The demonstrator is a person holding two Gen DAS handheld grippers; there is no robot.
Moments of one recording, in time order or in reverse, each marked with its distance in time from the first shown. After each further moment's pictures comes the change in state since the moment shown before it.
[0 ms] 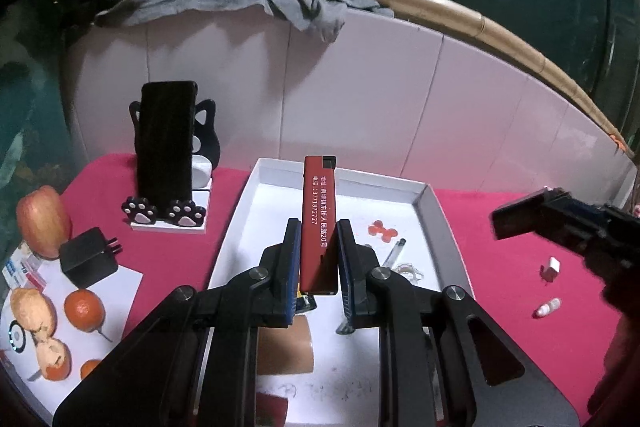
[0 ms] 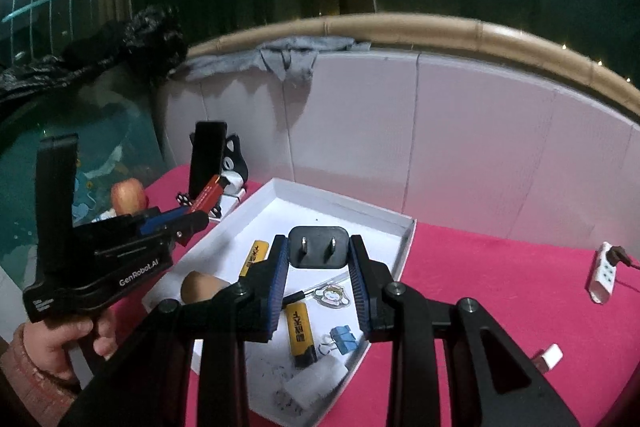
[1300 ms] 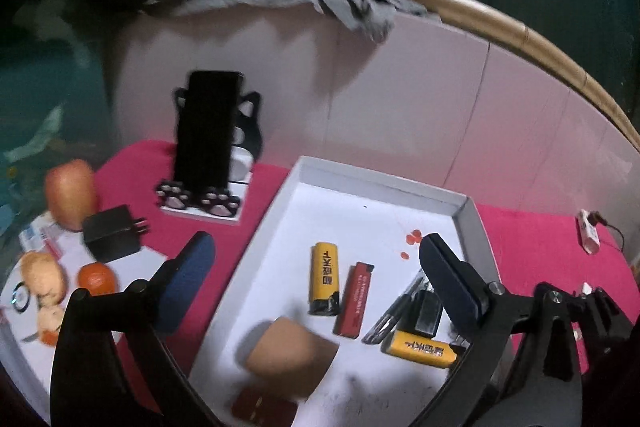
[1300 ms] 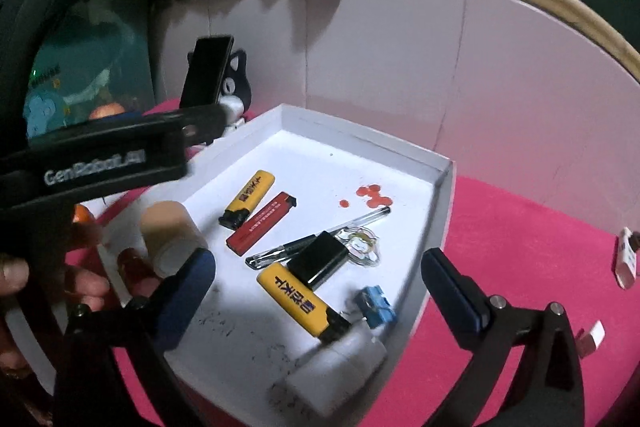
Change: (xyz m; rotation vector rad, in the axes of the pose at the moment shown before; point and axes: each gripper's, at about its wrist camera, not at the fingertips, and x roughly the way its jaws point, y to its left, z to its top) left arm -0.006 0.003 -0.019 -0.092 -0.079 0.173; right arm 0.042 0.017 -0.055 -0.072 0.069 -0.021
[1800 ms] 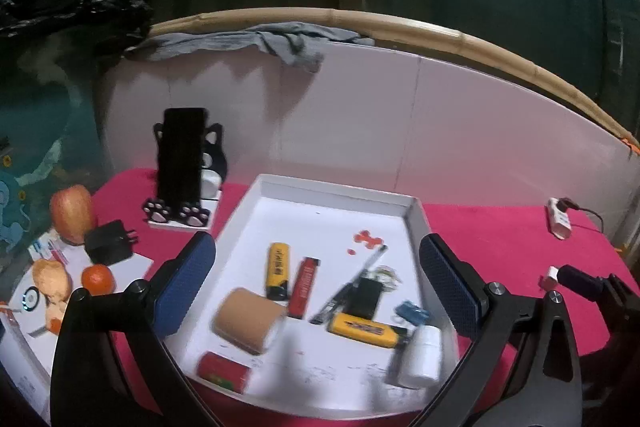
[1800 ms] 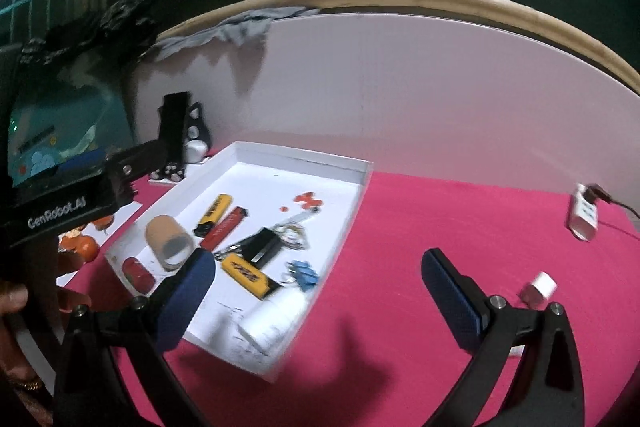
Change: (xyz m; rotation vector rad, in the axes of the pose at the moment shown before) left arm -0.048 -0.053 -0.009 0.091 -0.063 -0.071; right arm -0.075 -0.057 -0.022 0.161 -0.081 -0.091
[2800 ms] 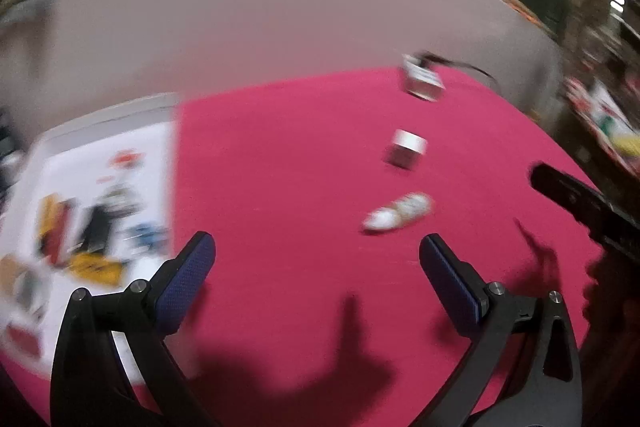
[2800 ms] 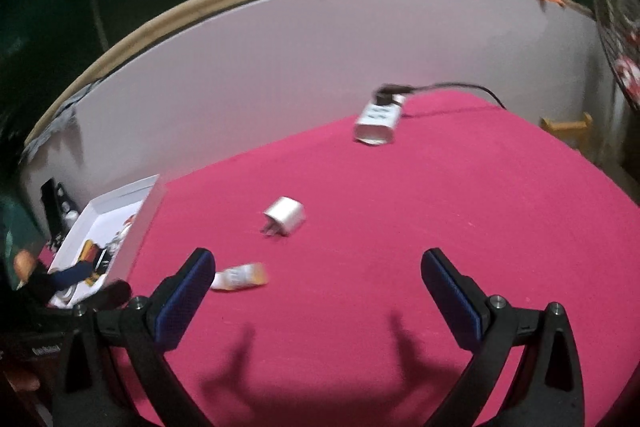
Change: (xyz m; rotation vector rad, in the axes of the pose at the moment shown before) left arm 0.050 -0.209 -0.081 0.333 0.341 -0.462; right arm -0.081 -0.191 -0.087 0.441 -0.018 -0.312
